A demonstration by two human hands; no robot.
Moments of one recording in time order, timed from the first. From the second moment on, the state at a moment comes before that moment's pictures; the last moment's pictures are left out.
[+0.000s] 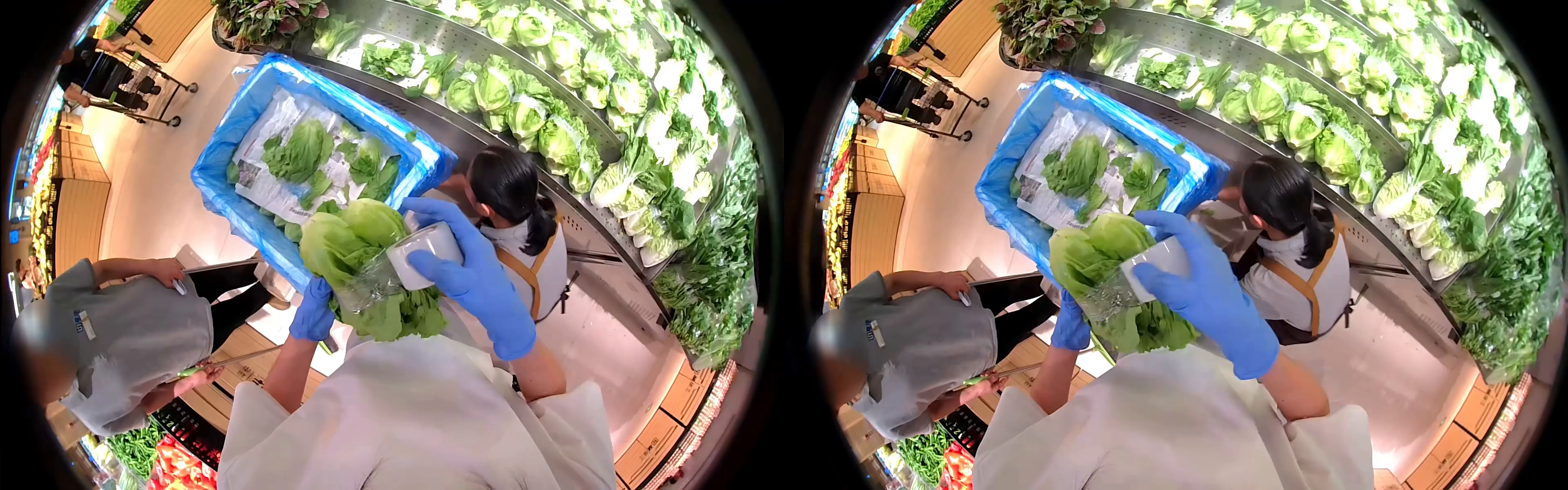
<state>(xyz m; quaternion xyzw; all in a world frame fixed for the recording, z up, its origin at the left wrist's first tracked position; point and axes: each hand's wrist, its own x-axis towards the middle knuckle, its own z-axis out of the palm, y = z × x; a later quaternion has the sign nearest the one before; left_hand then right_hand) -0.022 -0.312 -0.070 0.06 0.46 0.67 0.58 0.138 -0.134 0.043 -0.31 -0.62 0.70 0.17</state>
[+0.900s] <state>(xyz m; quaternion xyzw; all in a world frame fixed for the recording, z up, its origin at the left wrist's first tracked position) 0.011 -0.345 -0.134 0.26 0.55 0.57 0.56 0.162 -0.181 -0.015 -0.33 -0.57 0.71 0.24</state>
